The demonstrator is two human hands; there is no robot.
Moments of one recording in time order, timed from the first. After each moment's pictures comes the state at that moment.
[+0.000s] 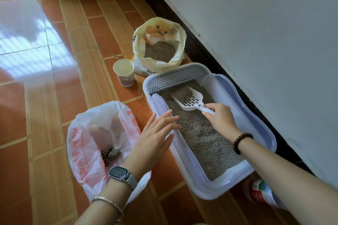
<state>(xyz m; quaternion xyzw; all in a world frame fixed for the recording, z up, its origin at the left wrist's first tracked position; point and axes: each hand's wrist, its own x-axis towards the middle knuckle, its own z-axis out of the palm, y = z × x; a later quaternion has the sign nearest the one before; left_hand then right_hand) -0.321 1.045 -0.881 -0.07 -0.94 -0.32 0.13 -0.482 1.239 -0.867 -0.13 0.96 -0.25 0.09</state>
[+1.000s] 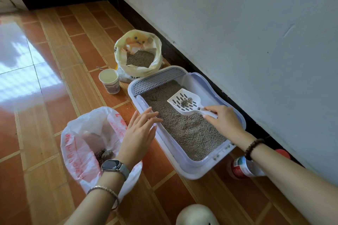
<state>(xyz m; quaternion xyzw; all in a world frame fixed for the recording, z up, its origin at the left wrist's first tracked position) -0.309 1.049 -0.873 -0.04 -0.95 -0.29 0.14 -0.419 1.301 -0.802 -0.12 0.96 -0.23 0.08</state>
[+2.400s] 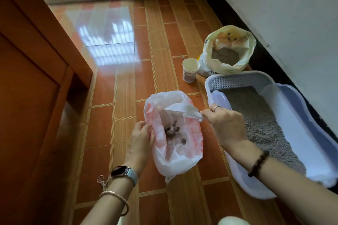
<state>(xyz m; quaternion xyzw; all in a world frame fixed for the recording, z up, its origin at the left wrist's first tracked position) -0.170 0.963 -0.885 0.37 -0.88 -0.28 0.15 -0.357 1.123 -0.817 -0.49 0.87 0.00 -0.11</state>
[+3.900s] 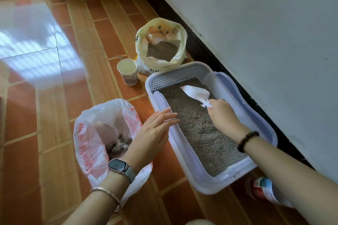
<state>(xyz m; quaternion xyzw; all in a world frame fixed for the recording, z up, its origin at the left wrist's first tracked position) -0.316 1.043 -0.872 -0.07 -0.93 -0.33 0.15 -0.477 1.233 -0.848 -0.18 0.98 -0.08 0.10</state>
